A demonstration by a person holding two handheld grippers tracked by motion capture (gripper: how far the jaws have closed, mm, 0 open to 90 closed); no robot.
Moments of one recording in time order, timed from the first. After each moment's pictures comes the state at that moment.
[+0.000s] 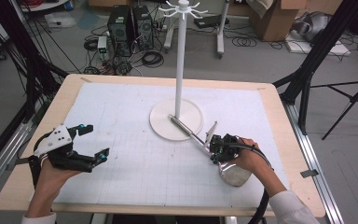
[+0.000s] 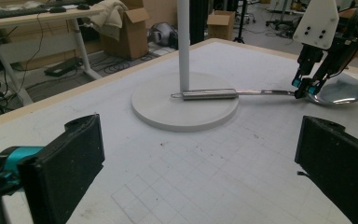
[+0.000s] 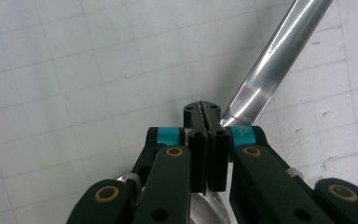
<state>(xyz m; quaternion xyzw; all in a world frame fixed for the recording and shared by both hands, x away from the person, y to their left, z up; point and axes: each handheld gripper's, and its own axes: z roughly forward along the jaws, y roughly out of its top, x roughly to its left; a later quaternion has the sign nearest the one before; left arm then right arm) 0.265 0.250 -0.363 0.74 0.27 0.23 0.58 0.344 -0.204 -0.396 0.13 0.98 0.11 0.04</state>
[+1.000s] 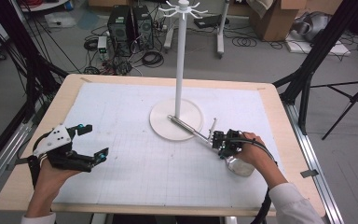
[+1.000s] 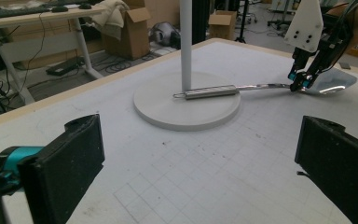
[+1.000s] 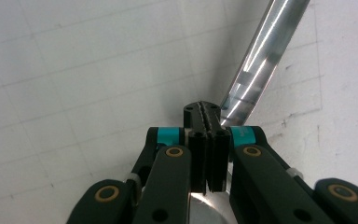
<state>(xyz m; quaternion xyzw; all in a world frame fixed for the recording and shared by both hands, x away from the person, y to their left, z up) 0.265 0.252 -0.363 0.73 0.28 0.23 0.58 0.363 -0.212 -0.396 0.13 0.99 0.03 0.06</state>
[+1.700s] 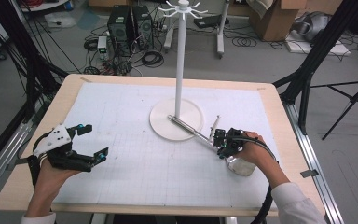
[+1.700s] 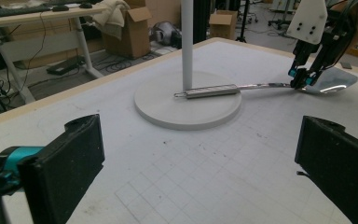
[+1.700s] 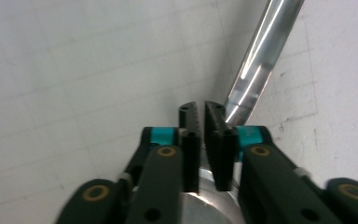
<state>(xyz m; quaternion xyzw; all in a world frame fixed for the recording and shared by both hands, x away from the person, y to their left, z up) 0.266 0.252 -0.364 0.74 0.28 0.23 0.57 0.362 -0.216 -0.389 0.14 0.99 0.07 0.05</state>
